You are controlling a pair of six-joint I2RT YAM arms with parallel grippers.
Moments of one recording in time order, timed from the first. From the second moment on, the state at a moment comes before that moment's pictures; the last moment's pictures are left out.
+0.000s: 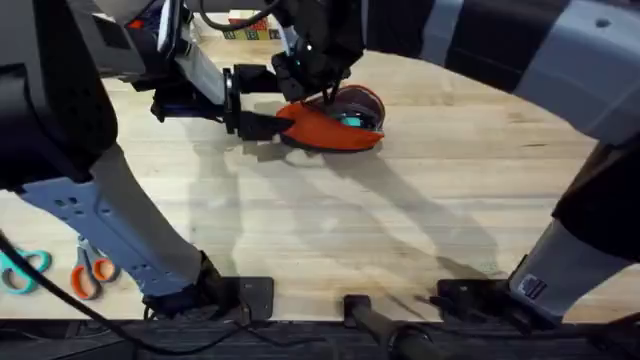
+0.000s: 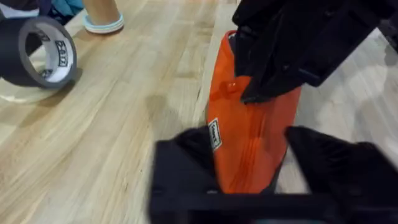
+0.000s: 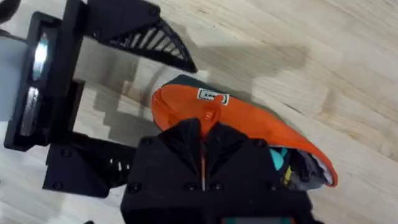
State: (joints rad) left arm 0.21 2.02 1.19 -0.99 1.36 1.78; right arm 0.79 2.00 1.80 -0.90 0.16 0.32
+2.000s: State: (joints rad) left arm 0.21 2.02 1.19 -0.99 1.36 1.78; right arm 0.69 2.00 1.80 -0.99 0.09 0.27
